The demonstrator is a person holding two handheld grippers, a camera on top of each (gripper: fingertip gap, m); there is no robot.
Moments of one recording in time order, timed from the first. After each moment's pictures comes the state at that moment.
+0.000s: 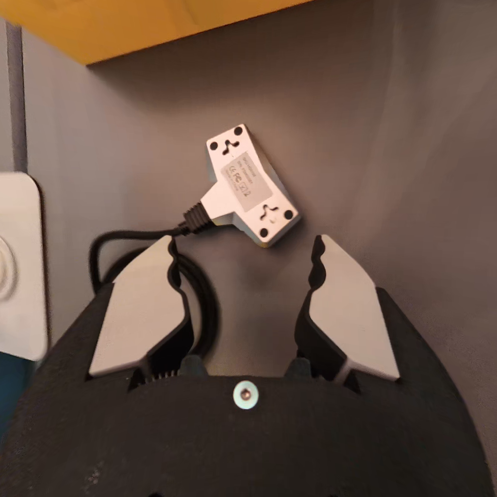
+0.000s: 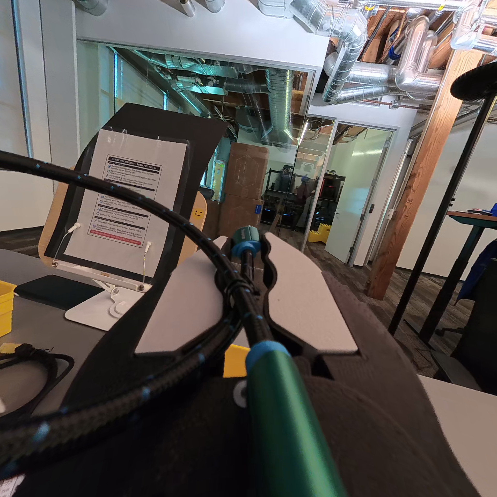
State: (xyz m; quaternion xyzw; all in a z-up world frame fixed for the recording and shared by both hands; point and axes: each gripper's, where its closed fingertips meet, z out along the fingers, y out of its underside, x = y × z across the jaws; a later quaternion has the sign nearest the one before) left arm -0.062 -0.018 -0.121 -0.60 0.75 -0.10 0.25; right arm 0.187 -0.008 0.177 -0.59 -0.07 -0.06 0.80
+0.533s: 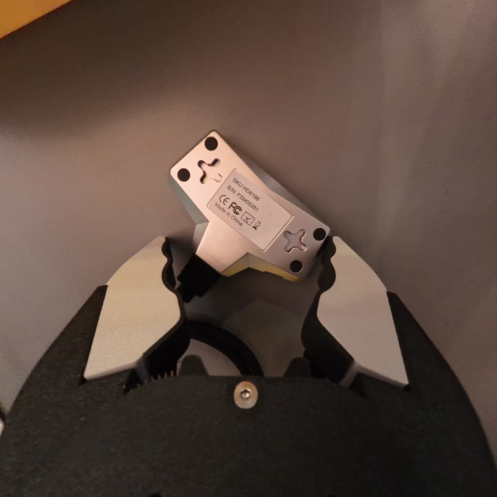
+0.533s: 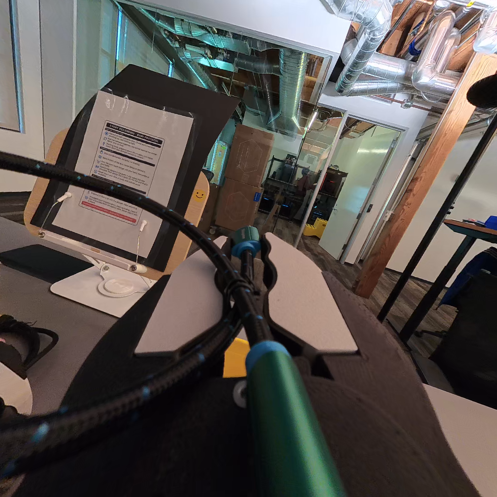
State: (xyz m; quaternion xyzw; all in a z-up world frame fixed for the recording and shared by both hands) left arm -0.041 -0.011 -0.164 -0.52 0.84 -0.14 0.09; right arm 0.180 0.005 0.166 -0.61 -0.11 -0.09 0.78
